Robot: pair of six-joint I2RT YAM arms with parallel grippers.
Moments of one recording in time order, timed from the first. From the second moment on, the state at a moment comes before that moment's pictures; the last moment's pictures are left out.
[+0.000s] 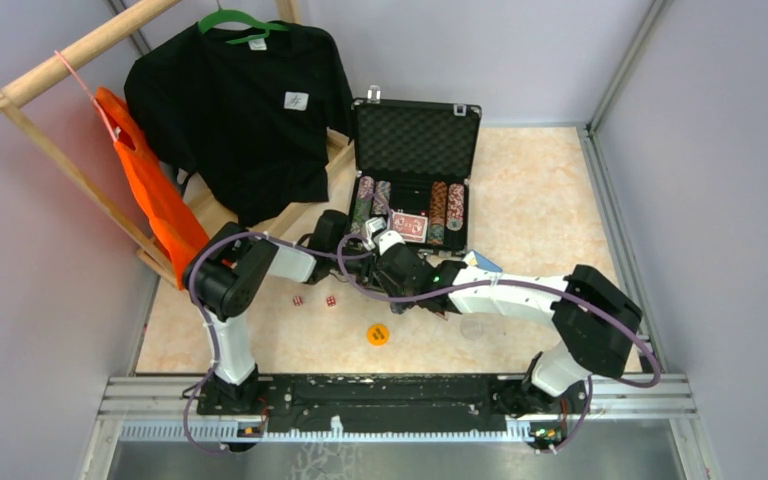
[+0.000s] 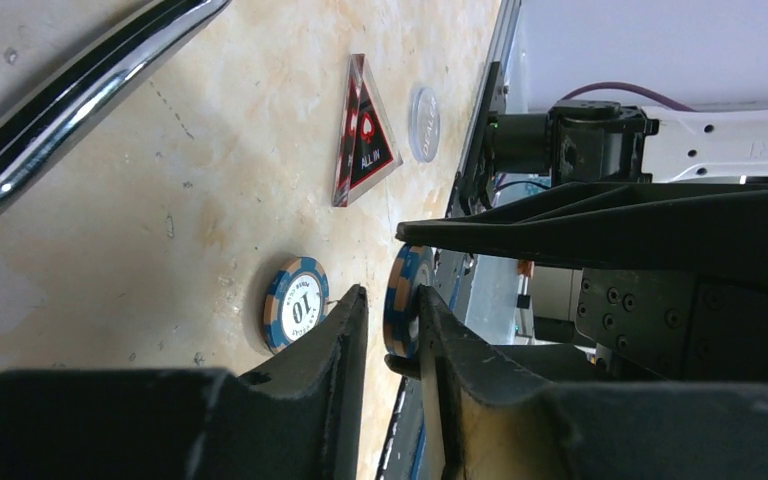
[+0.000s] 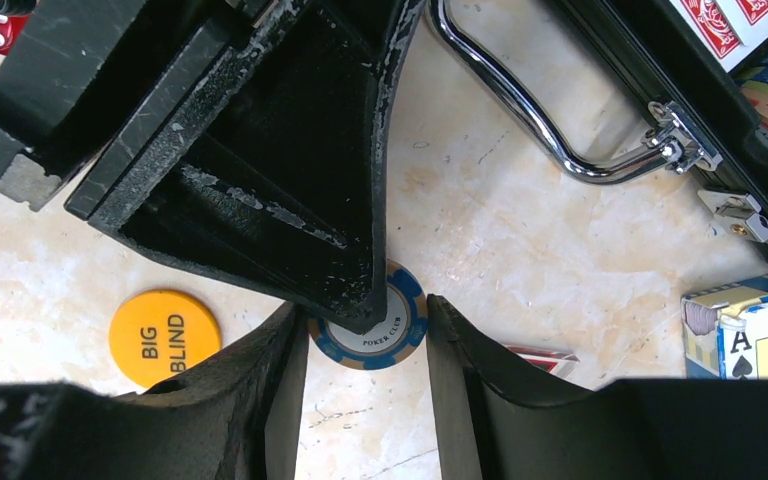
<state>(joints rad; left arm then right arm) -0.56 1.92 0.79 0.49 1.03 -0.69 1.02 1.50 0.90 -0.32 0.28 0.26</state>
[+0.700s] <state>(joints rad) -0.56 1.92 0.78 0.49 1.02 -0.68 1.02 1.47 0.86 -0.30 0.27 0.25</state>
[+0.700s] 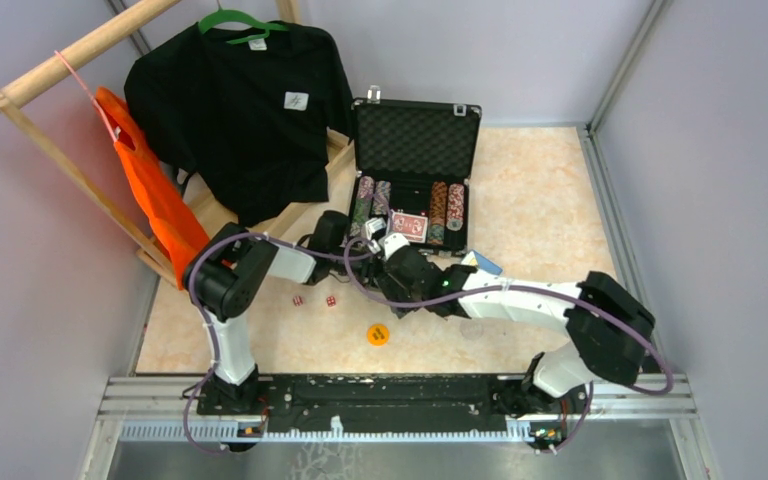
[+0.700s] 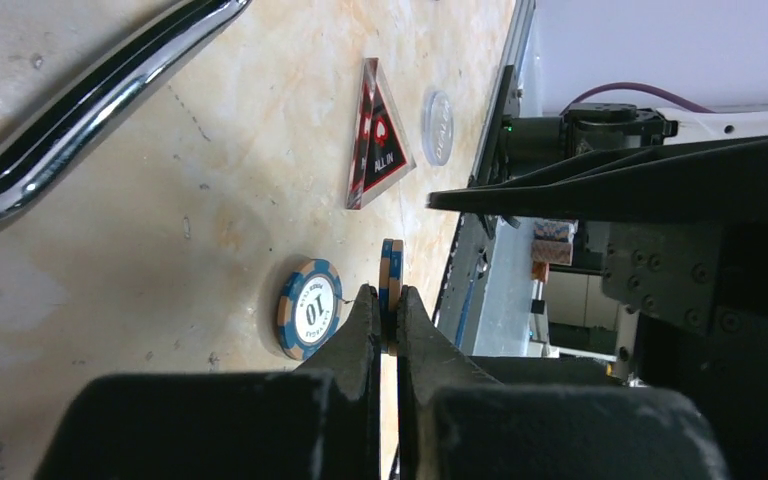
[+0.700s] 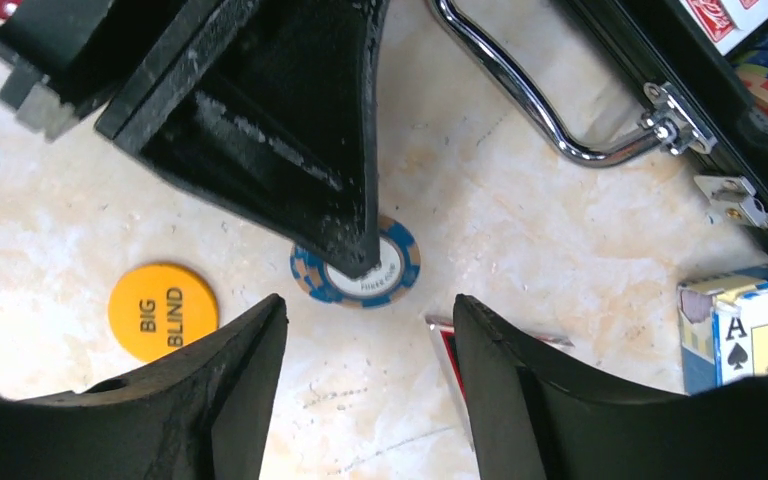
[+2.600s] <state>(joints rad) -0.35 2.03 1.44 -0.30 0.94 0.84 0.65 1.08 0.60 0.19 -0.11 0.16</state>
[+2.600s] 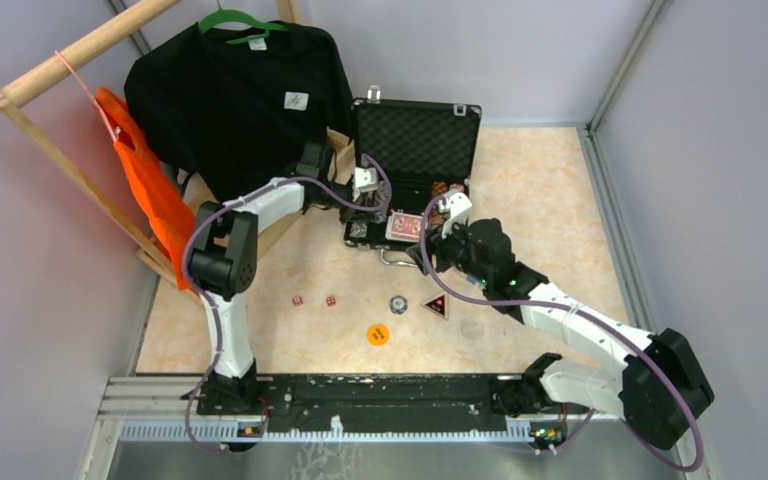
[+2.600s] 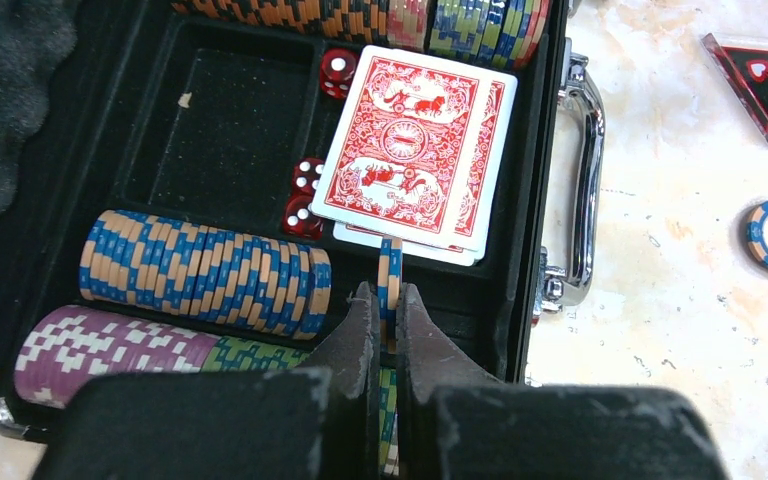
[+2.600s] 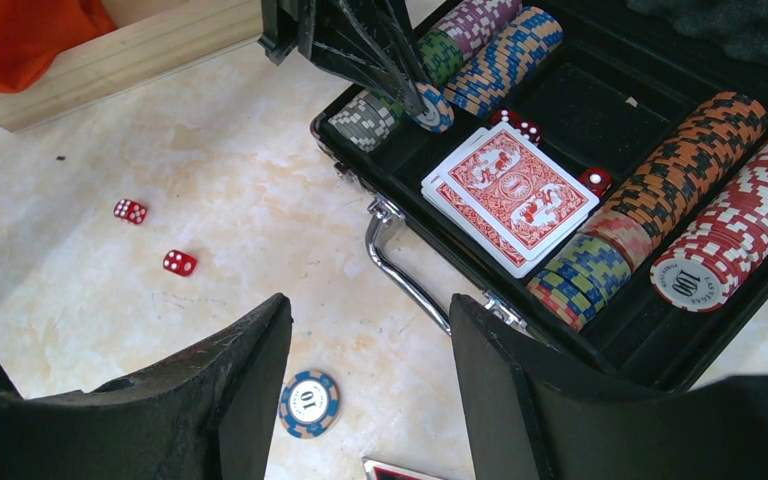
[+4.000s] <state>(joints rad) -0.36 2.17 1.66 -0.46 0.86 0.90 0.64 1.09 0.56 0.20 -0.13 0.16</state>
